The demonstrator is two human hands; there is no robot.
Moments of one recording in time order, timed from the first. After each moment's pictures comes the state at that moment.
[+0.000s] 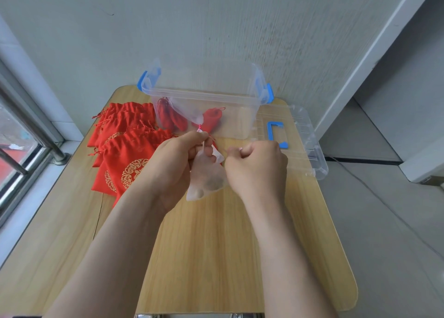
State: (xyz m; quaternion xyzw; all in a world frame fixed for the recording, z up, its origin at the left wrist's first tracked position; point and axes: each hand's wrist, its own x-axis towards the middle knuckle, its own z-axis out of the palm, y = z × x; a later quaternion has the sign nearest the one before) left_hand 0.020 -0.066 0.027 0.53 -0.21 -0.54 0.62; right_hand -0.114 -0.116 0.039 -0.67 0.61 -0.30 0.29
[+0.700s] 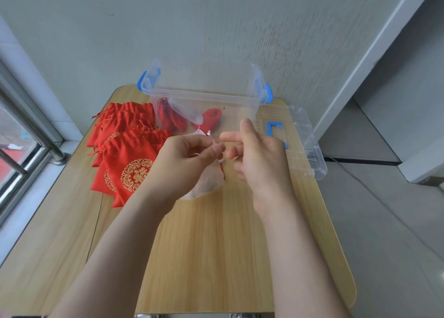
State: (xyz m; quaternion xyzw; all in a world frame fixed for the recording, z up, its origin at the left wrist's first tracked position) left_hand 0.017 -0.056 0.025 0.64 -0.45 -0.33 0.53; right_hand -0.120 -0.122 0.049 -0.57 0.47 -0.37 0.56
